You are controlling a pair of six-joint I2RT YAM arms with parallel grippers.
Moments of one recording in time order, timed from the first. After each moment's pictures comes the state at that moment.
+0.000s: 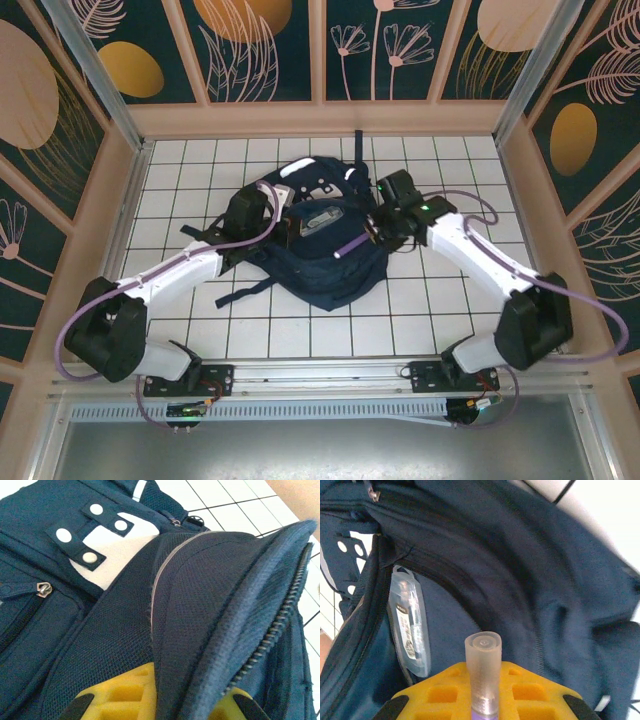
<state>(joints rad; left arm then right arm) -0.56 1.42 0.87 -0.05 0.23 -0.31 0.54 1.46 1.15 -0.72 -0.10 1.49</state>
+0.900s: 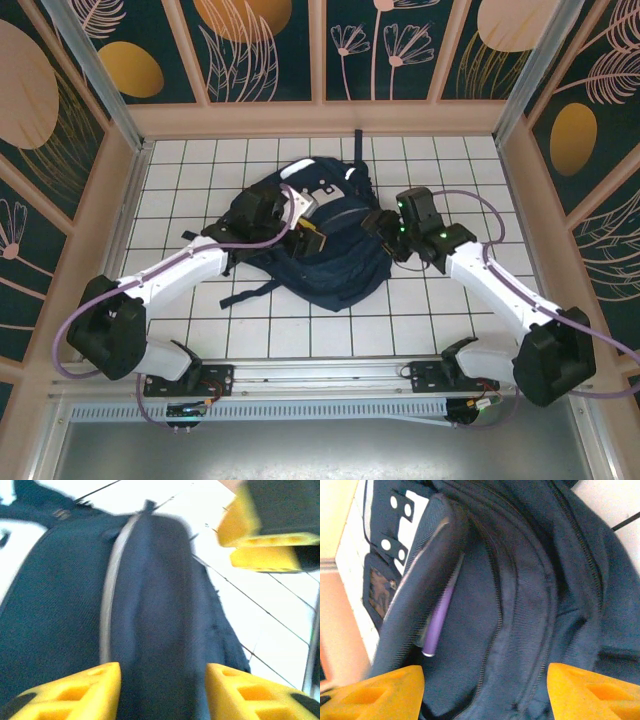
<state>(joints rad) -0.62 1.43 0.98 -0.19 0.50 -0.05 0.49 1.21 0.88 -0.49 -0.17 1.08</state>
